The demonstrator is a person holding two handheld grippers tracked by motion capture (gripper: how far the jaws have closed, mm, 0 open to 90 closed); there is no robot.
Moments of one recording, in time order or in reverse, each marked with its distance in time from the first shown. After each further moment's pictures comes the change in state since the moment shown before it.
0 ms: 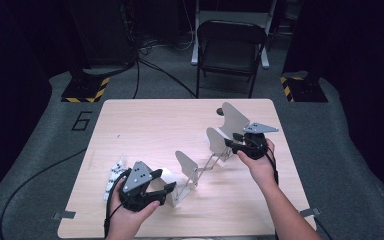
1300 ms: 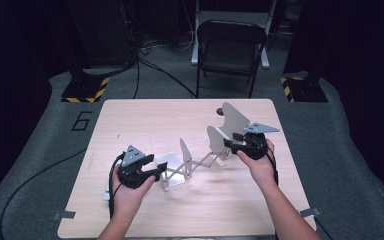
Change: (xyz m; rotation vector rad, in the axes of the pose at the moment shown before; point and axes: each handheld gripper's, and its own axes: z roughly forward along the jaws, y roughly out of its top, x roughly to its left) left arm 0.061 -0.006 0.040 -0.003 0.097 -0.144; right arm -0.002 -0.001 0.001 -0.017 0.028 0.030
